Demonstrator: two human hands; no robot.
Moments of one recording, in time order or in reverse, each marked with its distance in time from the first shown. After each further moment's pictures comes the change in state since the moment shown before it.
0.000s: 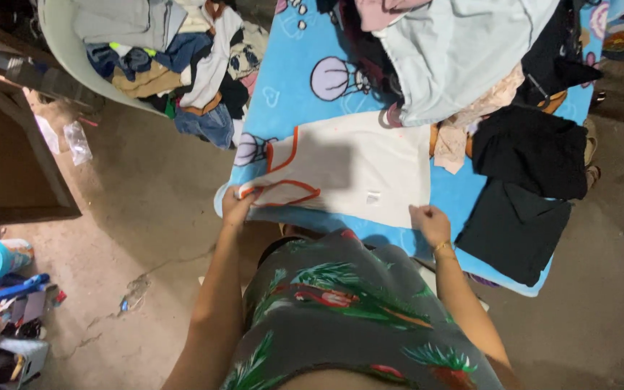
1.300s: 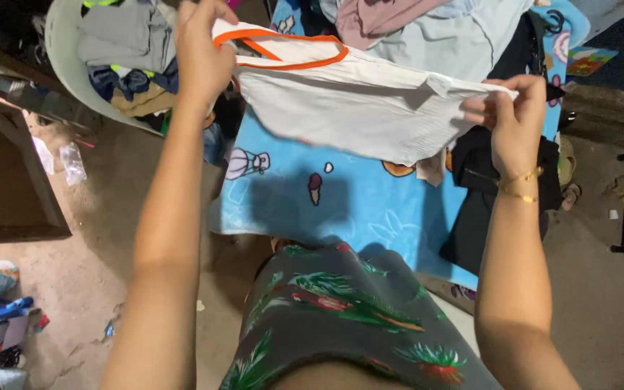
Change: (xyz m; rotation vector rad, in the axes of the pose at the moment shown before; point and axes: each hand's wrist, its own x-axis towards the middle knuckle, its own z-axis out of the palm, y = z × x) left_hand -0.008 0.433 0.024 0.392 0.068 1.347; right_hand -0.031 -0.295 -0.179 0.609 0.049 -0.745
